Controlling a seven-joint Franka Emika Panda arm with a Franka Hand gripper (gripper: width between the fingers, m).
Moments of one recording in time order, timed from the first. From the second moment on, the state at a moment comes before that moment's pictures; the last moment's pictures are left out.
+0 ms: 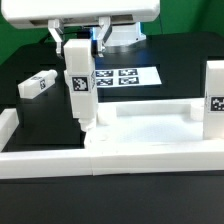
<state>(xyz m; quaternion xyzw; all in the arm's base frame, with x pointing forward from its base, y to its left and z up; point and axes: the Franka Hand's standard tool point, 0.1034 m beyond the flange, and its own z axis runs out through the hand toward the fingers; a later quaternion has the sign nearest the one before) 0.642 -0.075 0.147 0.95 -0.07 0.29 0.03</state>
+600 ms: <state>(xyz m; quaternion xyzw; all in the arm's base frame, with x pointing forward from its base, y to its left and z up) 0.641 -0.062 0.135 0.95 -0.07 0.29 0.02</state>
